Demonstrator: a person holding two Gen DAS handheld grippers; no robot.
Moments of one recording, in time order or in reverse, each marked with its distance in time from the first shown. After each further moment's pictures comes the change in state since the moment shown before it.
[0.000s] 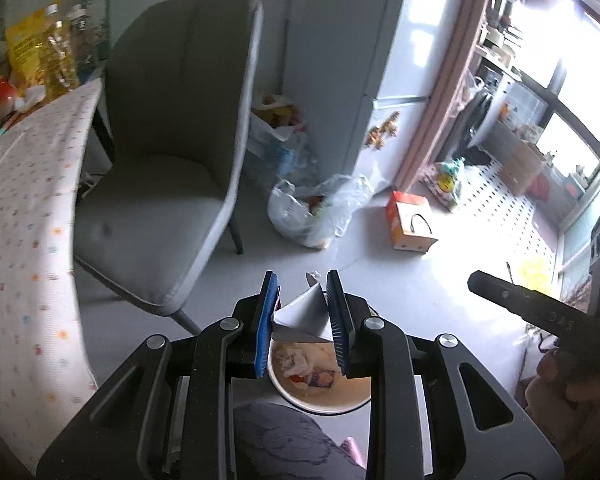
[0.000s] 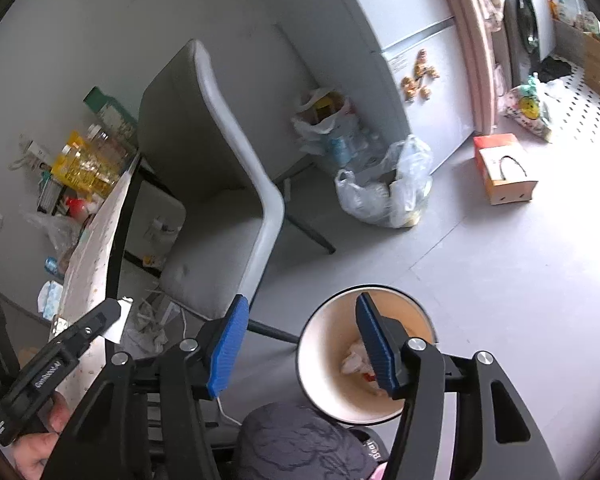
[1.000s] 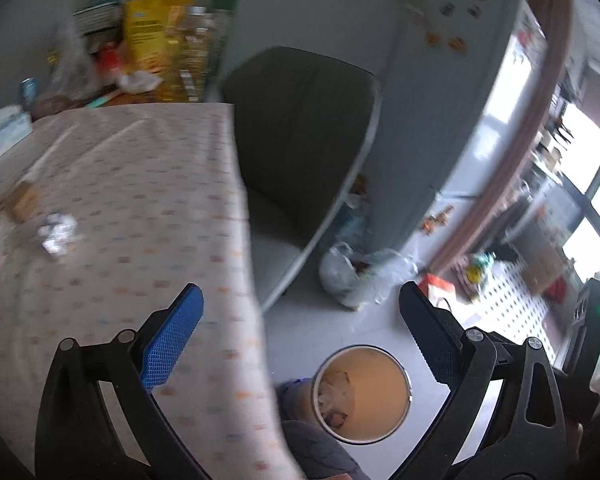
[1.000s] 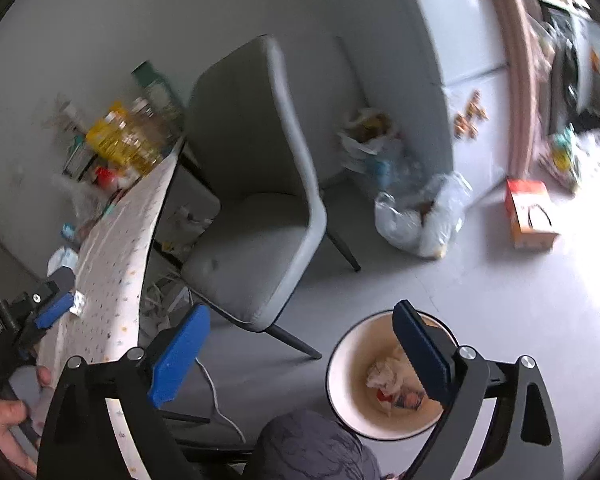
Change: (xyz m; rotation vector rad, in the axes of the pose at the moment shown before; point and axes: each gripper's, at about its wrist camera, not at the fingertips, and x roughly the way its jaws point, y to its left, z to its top) left arm -0.110 0.133 -0.013 -0.300 -0.229 0.128; right arm 0.007 0.114 -0.006 -0.217 -0.012 0.062
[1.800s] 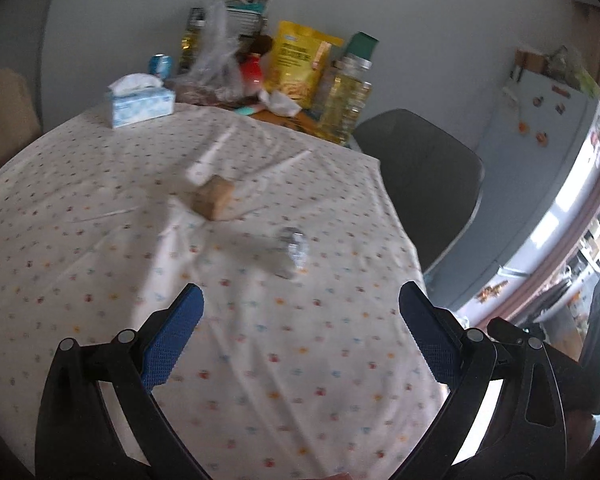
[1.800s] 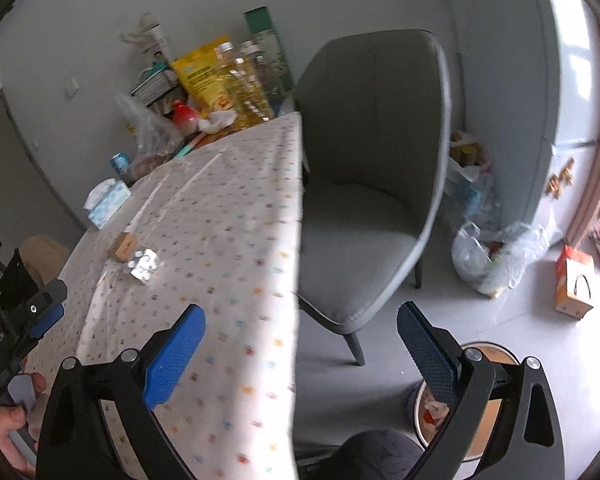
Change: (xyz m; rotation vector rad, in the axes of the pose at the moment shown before) left arm -0.088 0.191 -0.009 -0.238 -0.133 0.175; right arm 0.034 0.201 -0.010 -0.277 0.040 0.112
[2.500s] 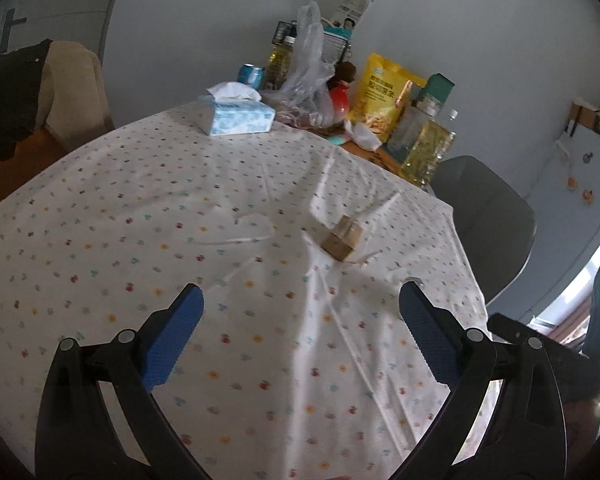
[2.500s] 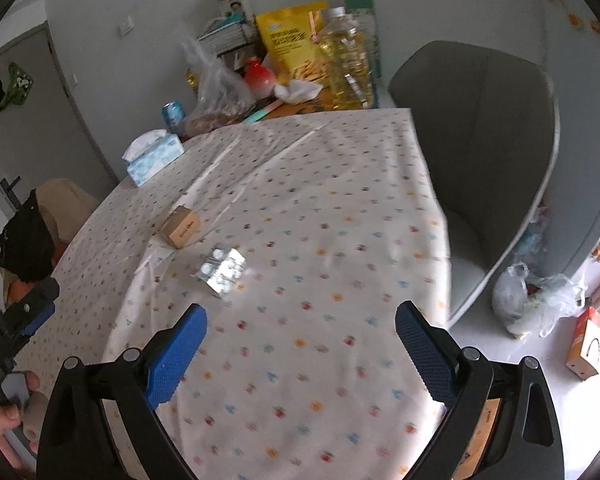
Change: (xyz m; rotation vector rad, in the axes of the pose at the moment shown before) left arm -0.021 0.106 0.022 -0.139 -0.072 0.143; right arm 0.070 0.123 0.030 -0.196 0.094 0.087
